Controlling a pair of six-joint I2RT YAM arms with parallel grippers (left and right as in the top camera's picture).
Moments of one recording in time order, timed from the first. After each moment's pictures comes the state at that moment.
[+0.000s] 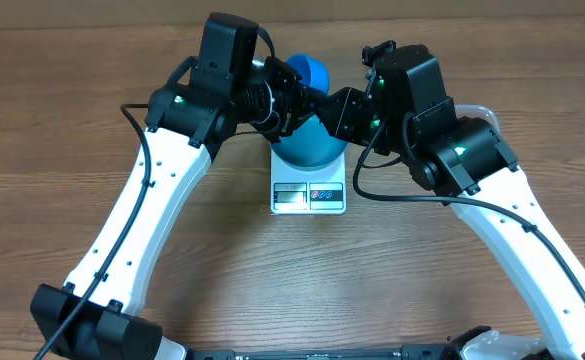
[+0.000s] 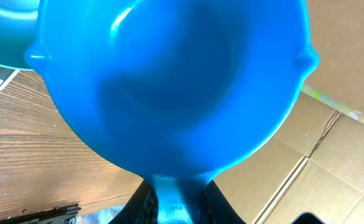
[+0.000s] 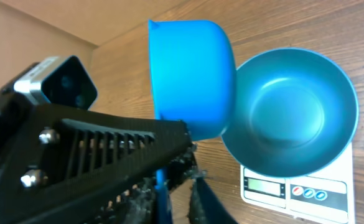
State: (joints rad) left arm -0.38 1.66 1.67 -0.76 0.57 -1.49; right arm 0.49 1.48 1.51 -0.71 -0.24 0.75
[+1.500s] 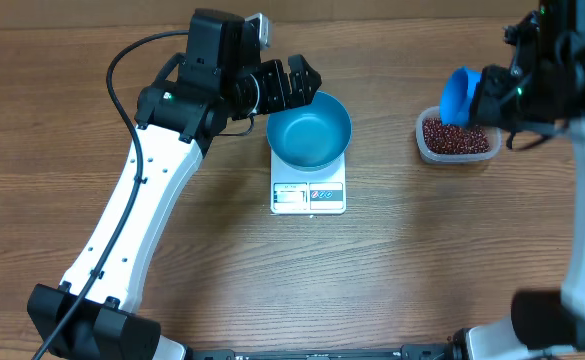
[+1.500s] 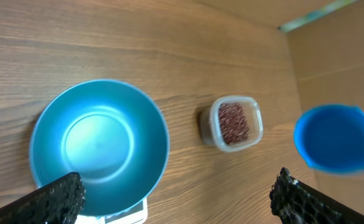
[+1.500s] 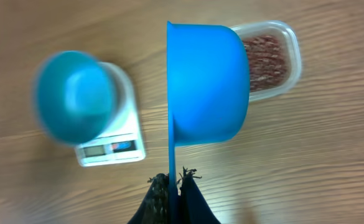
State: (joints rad) left arm -0.34 1.67 1.67 -0.77 0.40 -0.54; right arm -0.01 1.73 2.16 -1.64 -0.11 0.23
